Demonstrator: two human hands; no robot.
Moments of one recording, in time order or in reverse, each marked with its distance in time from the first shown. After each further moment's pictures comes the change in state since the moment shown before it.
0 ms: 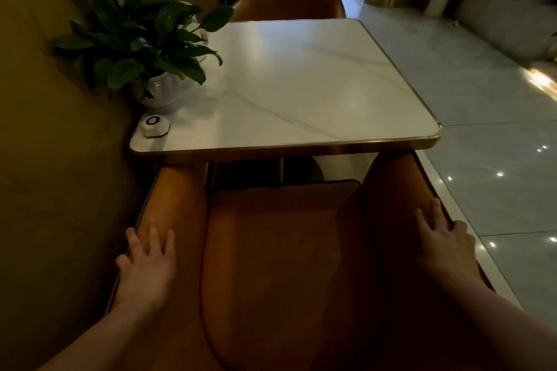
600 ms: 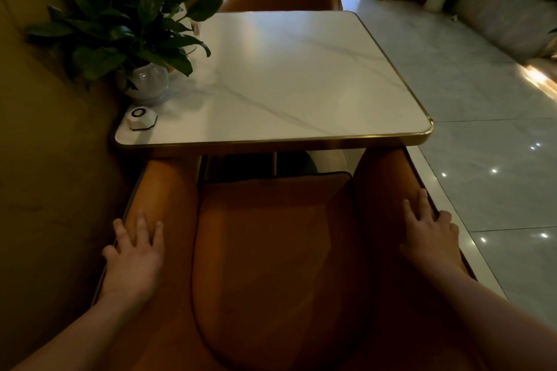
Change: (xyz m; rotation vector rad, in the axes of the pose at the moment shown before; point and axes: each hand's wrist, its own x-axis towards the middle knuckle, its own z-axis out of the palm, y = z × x) left_hand 0.004 0.005 -0.003 -0.070 0.035 -0.020; right_hand 0.015 0.005 0.003 0.025 0.022 0.005
